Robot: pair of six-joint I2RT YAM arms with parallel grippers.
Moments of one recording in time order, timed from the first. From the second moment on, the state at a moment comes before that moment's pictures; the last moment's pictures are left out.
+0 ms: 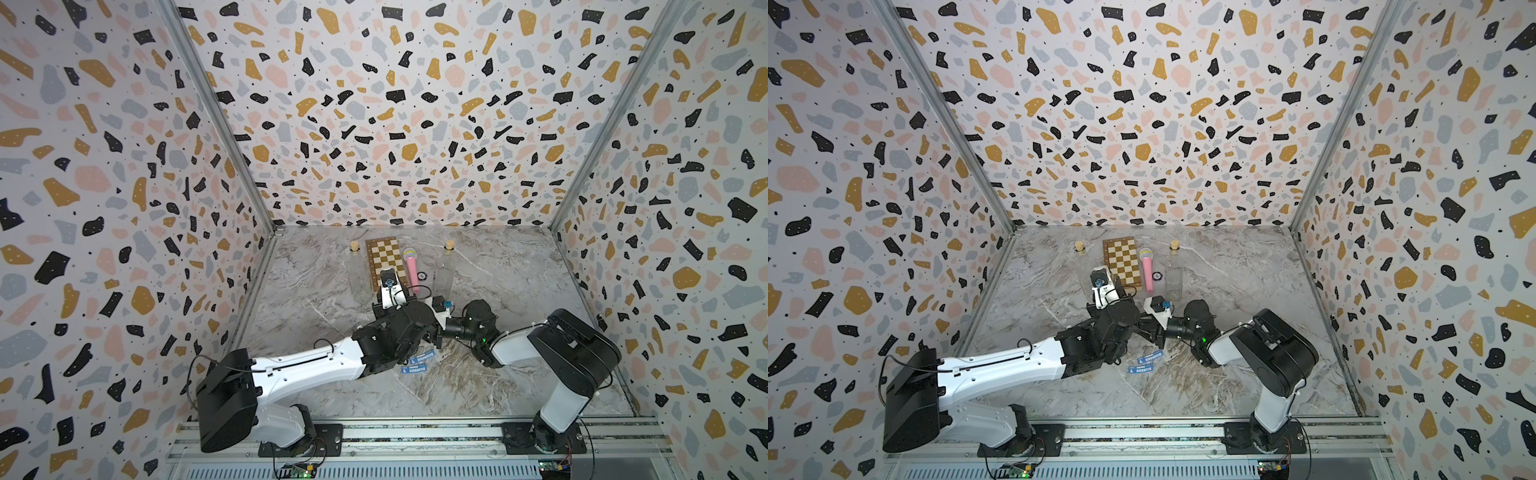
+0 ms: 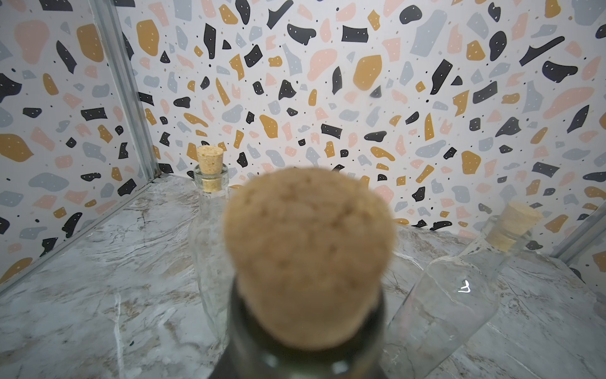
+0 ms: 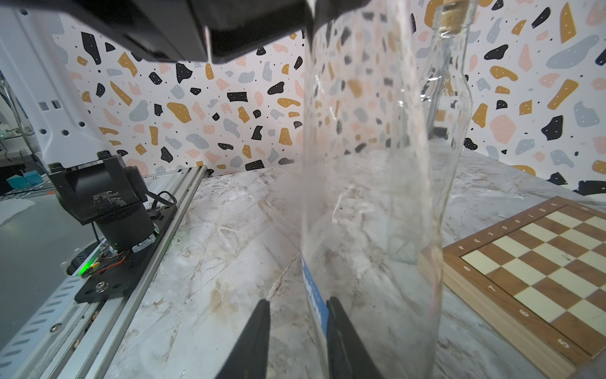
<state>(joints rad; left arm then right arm) -1.09 1.37 0.93 0.06 -1.19 -0.53 0.68 1.74 0.53 1.17 -0.78 0.04</state>
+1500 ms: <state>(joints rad) -1.09 1.37 0.93 0.07 -1.18 -0.52 0.68 1.78 0.53 1.23 -0.74 0.09</state>
